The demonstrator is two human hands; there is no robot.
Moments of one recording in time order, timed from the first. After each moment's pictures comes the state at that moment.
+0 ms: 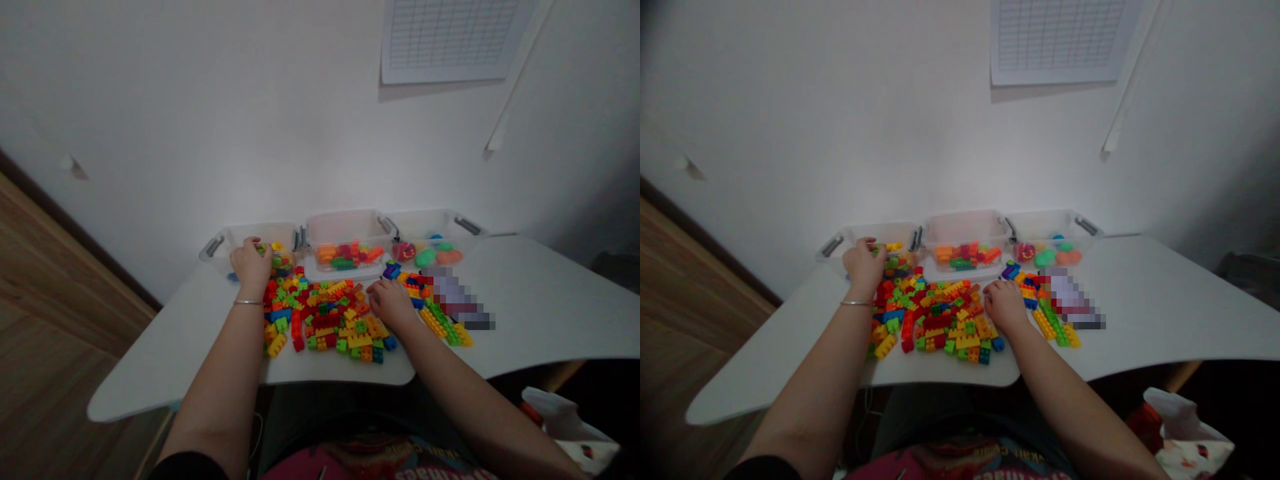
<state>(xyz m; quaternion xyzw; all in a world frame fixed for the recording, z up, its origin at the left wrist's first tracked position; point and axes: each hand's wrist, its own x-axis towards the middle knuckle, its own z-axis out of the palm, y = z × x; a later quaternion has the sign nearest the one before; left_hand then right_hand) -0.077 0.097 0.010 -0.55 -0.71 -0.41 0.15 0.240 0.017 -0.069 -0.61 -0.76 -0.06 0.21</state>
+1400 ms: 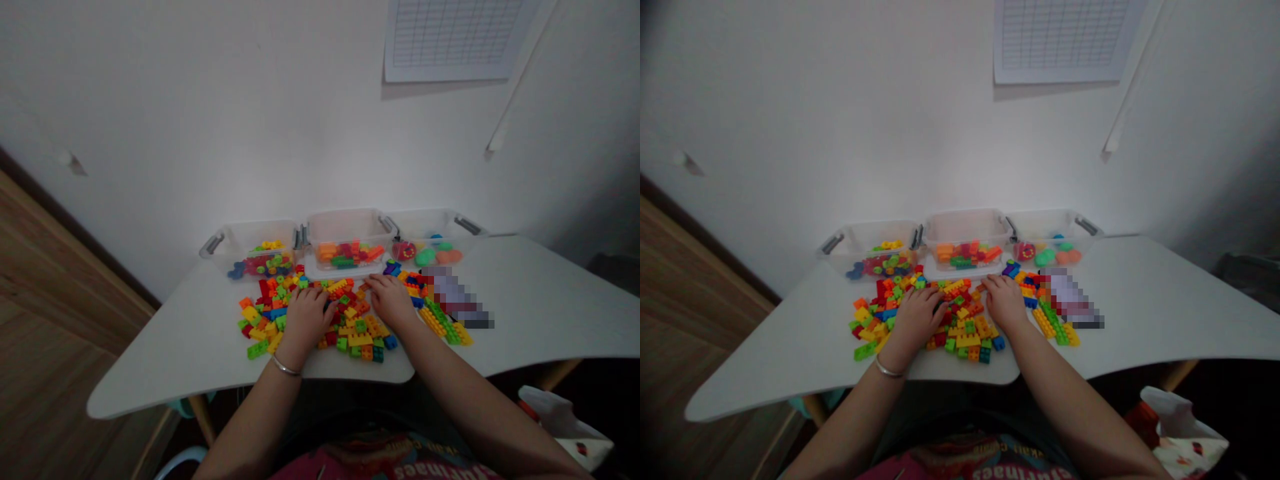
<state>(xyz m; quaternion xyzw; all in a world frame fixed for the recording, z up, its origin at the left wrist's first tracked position) 0.014 -0.008 -0.048 -0.81 -0.52 -0.24 0.10 0.242 0.022 -0.075 -0.59 -0.77 -0.08 0.24</state>
